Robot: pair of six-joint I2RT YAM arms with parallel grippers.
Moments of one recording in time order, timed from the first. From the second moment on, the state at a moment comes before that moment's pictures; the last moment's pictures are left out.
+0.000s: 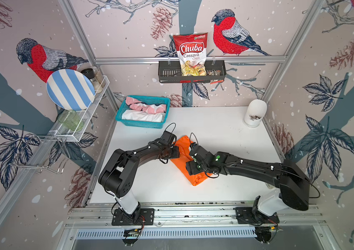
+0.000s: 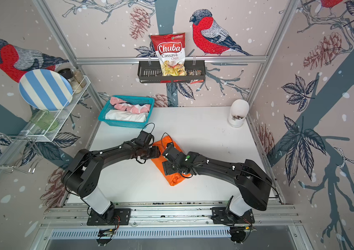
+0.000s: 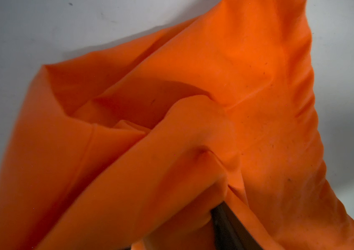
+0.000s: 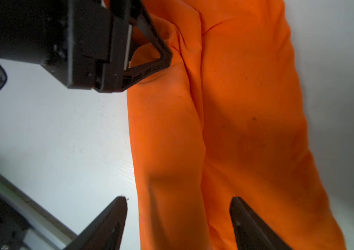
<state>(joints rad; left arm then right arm) -0.49 1.70 0.94 -0.32 0.15 -0.54 1.15 1.60 1.13 -0.62 0.24 0.55</state>
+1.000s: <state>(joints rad) -0.45 1.60 0.97 -0.39 0.12 -0.49 1.29 1.88 1.23 -0.75 0.38 0.52</state>
